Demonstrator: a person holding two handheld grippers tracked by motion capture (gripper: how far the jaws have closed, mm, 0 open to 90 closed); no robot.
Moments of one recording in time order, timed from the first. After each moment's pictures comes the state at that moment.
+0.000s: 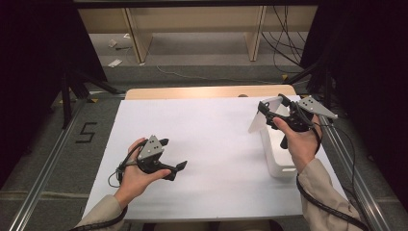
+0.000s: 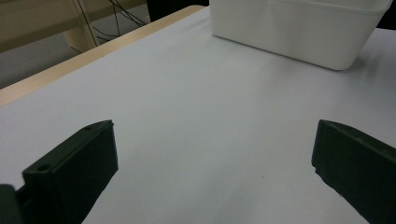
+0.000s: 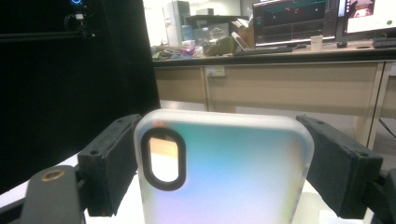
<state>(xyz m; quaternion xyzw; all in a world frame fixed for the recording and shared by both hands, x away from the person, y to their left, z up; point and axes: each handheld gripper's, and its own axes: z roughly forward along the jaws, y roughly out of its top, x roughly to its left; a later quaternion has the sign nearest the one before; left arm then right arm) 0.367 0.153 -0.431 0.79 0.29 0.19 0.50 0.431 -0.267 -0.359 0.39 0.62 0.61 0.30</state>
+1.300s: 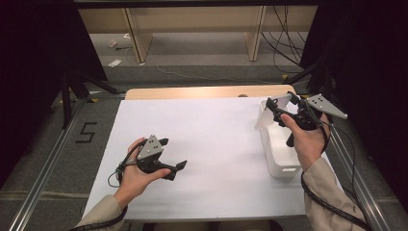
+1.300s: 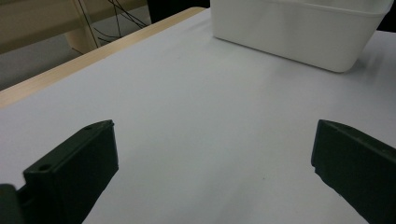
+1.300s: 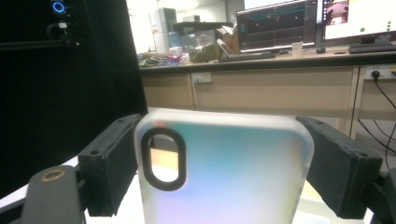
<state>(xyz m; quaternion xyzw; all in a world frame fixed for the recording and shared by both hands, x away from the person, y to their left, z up) 0.367 0.154 -0.430 0.79 0.29 0.19 0.50 0.430 -0.283 -0.351 0.41 0.60 0.61 0.31</state>
